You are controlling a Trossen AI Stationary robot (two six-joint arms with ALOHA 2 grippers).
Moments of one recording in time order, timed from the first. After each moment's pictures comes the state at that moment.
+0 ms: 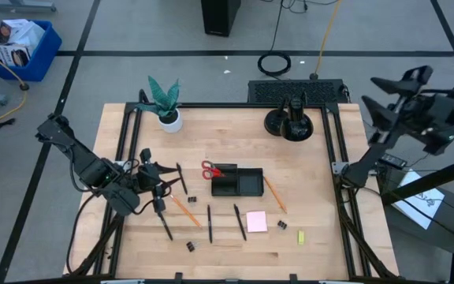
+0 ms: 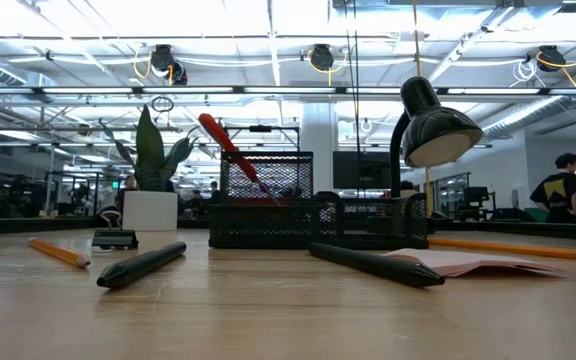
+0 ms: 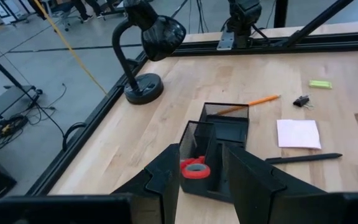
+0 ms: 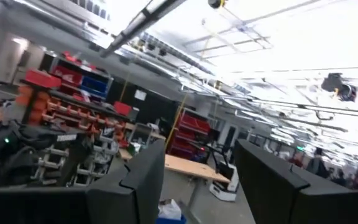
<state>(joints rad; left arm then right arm) -0.67 1.09 1.09 -0.75 -0.92 -0.45 0.94 0.82 1.40 0.38 1.14 -1.27</state>
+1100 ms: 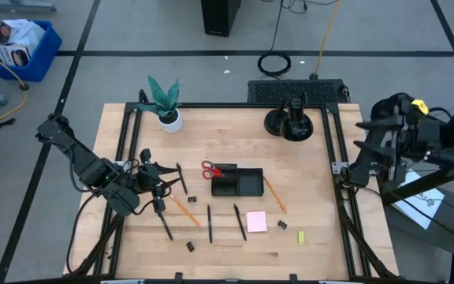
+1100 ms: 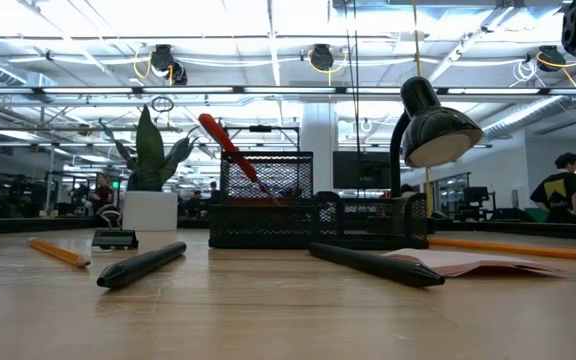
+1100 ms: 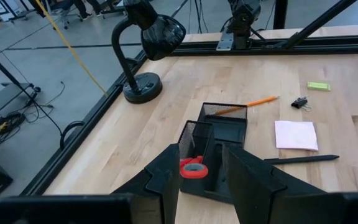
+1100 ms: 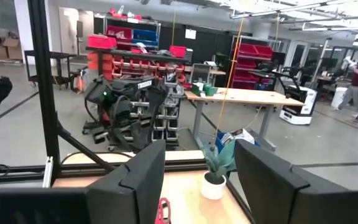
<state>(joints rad) -0.67 1.09 1.09 -0.75 -0.92 -0.47 1.33 0.90 1.42 0.02 1.57 -0.64</state>
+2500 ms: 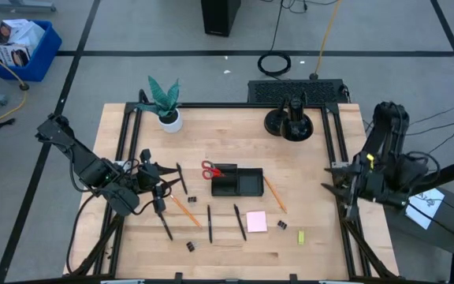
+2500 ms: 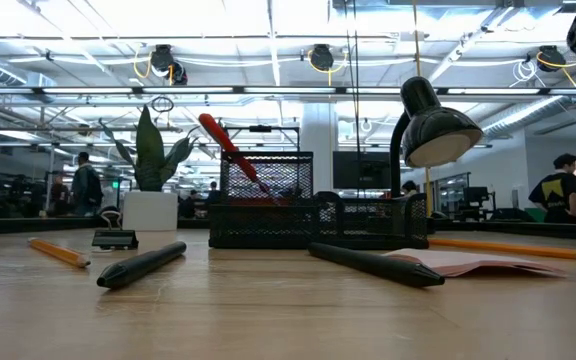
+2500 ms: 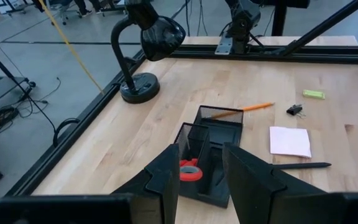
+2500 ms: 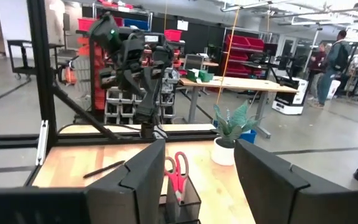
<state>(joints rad) -0.67 1.09 1.09 -0.73 -0.91 -0.50 1.27 0.91 0.65 1.14 1.57 -0.97</state>
